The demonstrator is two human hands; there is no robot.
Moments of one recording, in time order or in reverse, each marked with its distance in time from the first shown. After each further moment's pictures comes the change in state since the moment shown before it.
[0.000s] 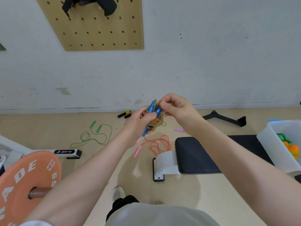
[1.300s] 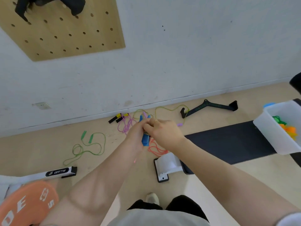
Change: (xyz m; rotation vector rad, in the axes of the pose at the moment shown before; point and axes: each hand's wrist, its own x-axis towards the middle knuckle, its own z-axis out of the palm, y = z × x) left_hand 0.103 -0.048 -0.023 -0.362 0.147 -0.536; right_hand 0.063 0.076 0.032 -1.436 0.062 -0.393
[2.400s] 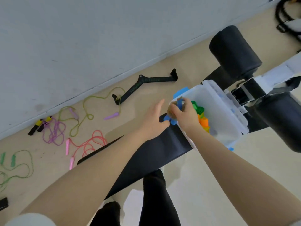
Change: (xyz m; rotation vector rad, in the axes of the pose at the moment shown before) left_hand 0.226 -0.185 0.534 1.314 -0.451 0.216; right_hand -0.265 0.562 0.076 1.058 0.050 1.423
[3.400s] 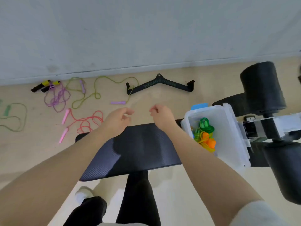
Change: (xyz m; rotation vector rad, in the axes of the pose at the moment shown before) left_hand -0.061 -0.111 -0.069 -0.130 0.311 -0.293; right_hand 0.005 -0.039 0.108 -0.574 -0.467 -0.213
